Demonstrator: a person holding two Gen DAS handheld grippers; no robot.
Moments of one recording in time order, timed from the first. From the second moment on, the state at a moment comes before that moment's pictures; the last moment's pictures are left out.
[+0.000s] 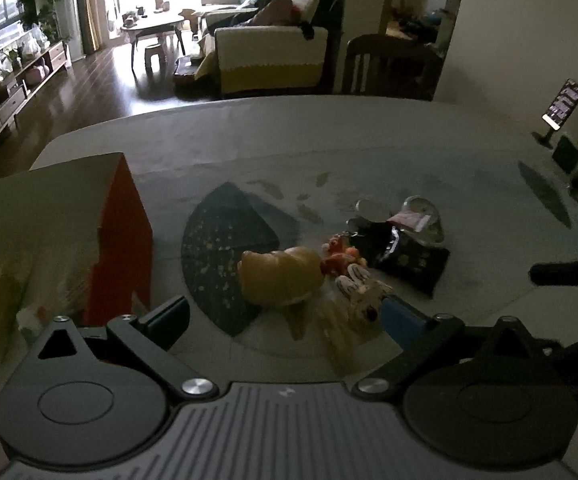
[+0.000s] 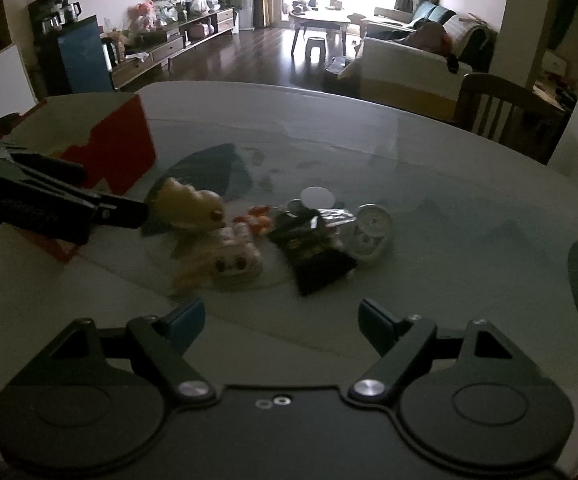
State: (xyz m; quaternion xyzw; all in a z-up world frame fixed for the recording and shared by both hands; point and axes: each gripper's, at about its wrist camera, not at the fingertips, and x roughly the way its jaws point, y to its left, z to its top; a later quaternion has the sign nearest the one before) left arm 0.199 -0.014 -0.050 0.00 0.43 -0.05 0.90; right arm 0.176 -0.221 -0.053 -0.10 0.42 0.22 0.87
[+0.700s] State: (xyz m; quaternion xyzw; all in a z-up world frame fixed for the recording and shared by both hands) left arm 0.274 -0.031 -0.107 0.01 0.47 0.00 0.88; right arm 0.259 -0.218 -0.104 -0.13 0.44 0.20 0.87
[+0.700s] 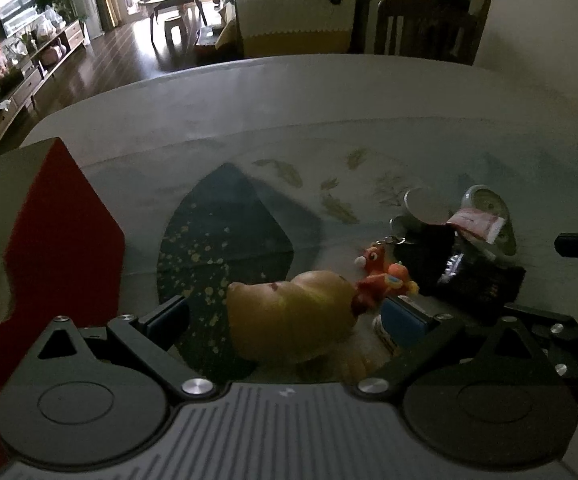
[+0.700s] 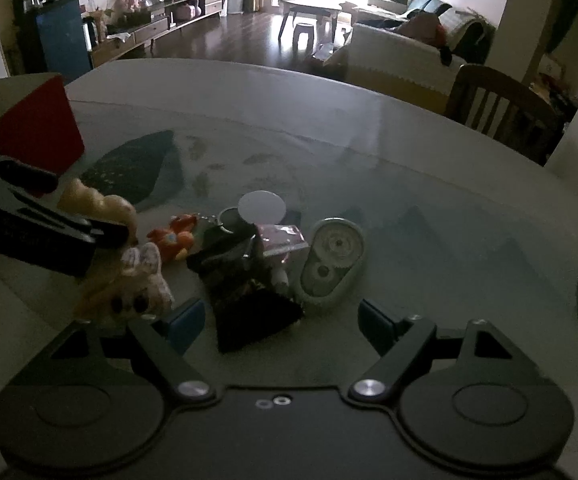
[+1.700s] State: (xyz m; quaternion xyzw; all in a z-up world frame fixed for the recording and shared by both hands) left arm 0.273 -0.029 -0.114 0.00 0.47 -0.02 0.88; right arm 0.253 -0.197 -0.126 -0.16 0.45 0.20 0.86
